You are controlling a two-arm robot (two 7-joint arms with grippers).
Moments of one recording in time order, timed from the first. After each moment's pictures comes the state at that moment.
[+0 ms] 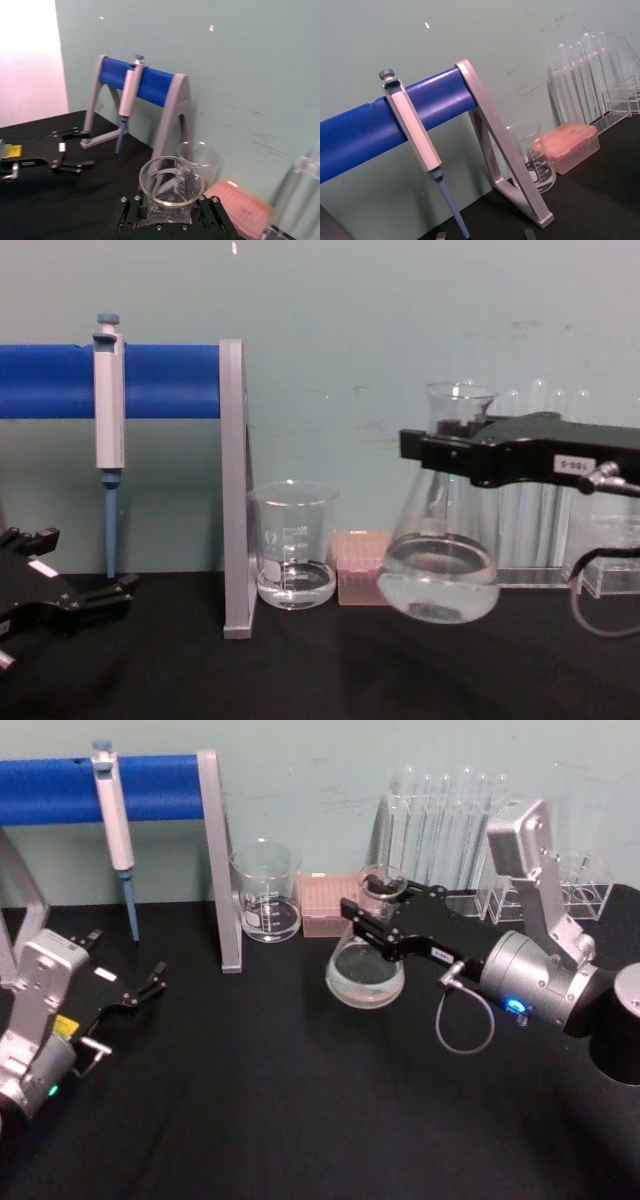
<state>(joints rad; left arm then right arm) -0.20 0.60 0.45 -1.41 -0.25 -0.12 0.03 0.35 0.47 -0.46 -1.60 0.45 0.14 0.41</state>
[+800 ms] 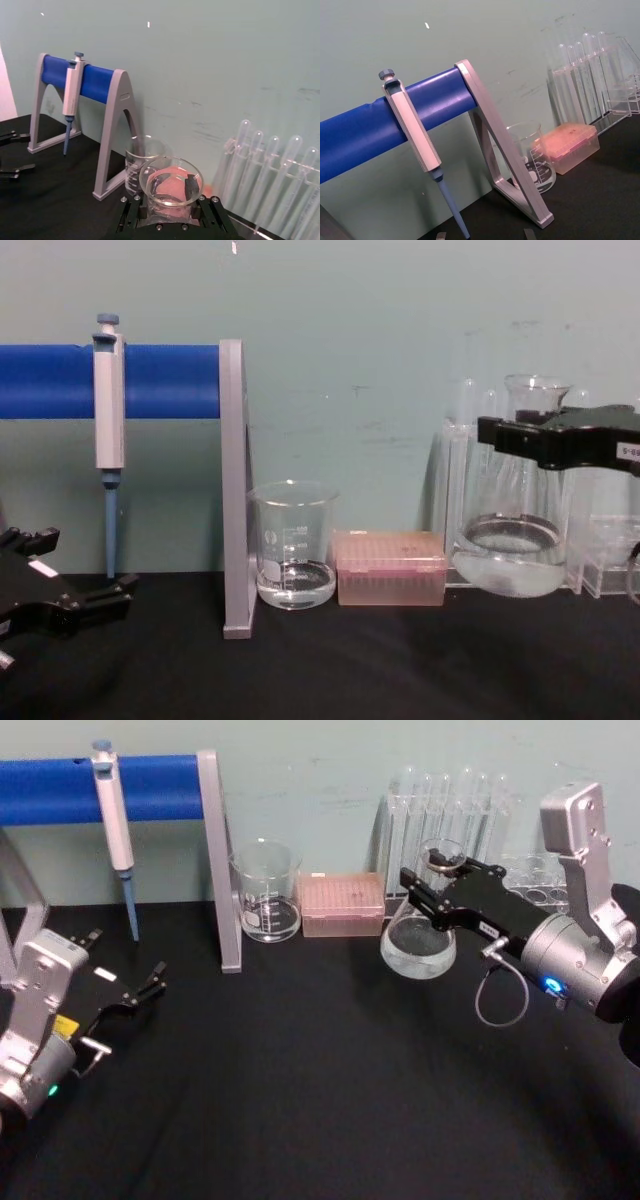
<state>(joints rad) -0.20 0.60 0.45 -1.41 -0.25 -0.12 0.03 0.33 0.44 -0.34 -1.56 0.40 0.15 0.33</state>
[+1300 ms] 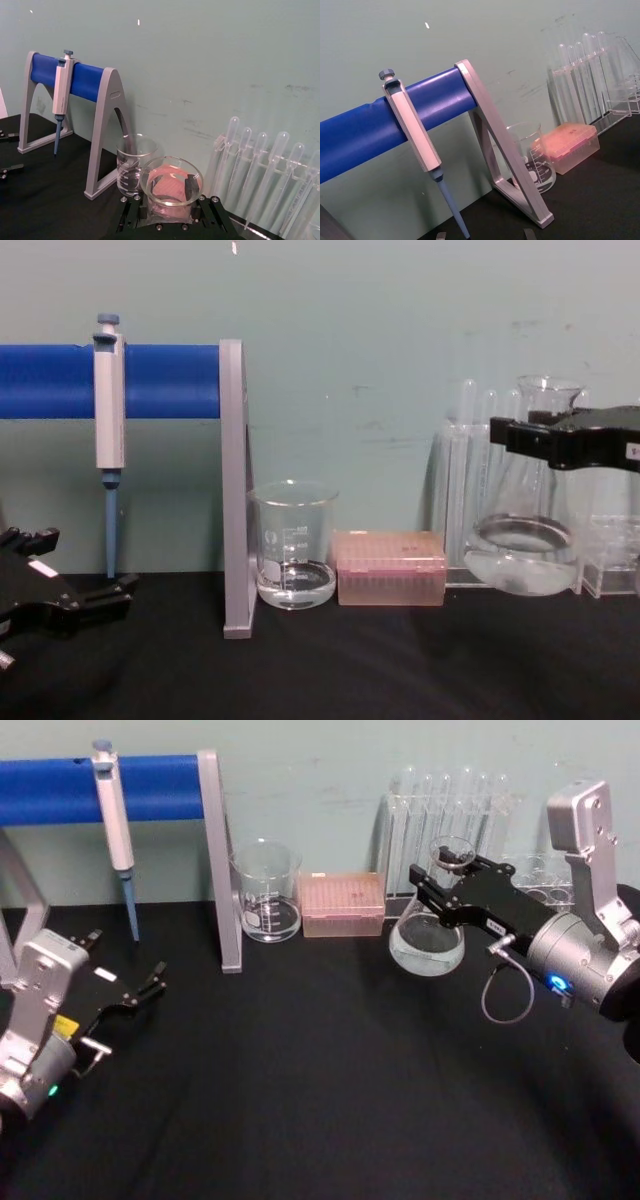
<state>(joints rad) -0.20 0.60 0.45 -1.41 -0.25 -0.12 0.03 0.33 0.42 -0.31 -1.55 0.38 0.16 0.33</state>
